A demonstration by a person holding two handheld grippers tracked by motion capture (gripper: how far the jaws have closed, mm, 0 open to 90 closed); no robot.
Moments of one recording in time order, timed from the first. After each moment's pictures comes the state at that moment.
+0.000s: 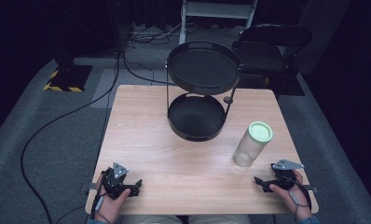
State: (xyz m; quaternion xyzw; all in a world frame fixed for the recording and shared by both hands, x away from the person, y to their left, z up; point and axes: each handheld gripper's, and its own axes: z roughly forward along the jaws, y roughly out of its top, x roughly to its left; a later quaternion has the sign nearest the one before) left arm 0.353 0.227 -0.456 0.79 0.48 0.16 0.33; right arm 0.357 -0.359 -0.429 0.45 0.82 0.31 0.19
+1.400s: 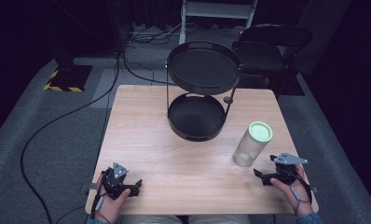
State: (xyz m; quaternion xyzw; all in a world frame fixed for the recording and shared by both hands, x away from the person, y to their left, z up) left arm 0.354 0.227 -0.456 0.79 0.48 0.16 0.33; right arm 0.364 -0.346 -0.395 0.43 0.80 0.35 0.22
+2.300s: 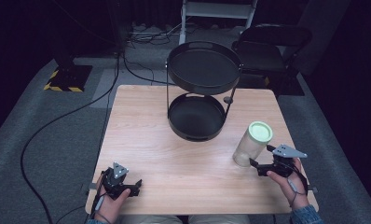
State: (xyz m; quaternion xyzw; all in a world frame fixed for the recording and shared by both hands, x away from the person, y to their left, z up) left arm 0.354 0.227 -0.456 0.79 0.48 0.16 0.33; right arm 0.382 -0.328 -0.375 0.42 0.78 0.40 0.26
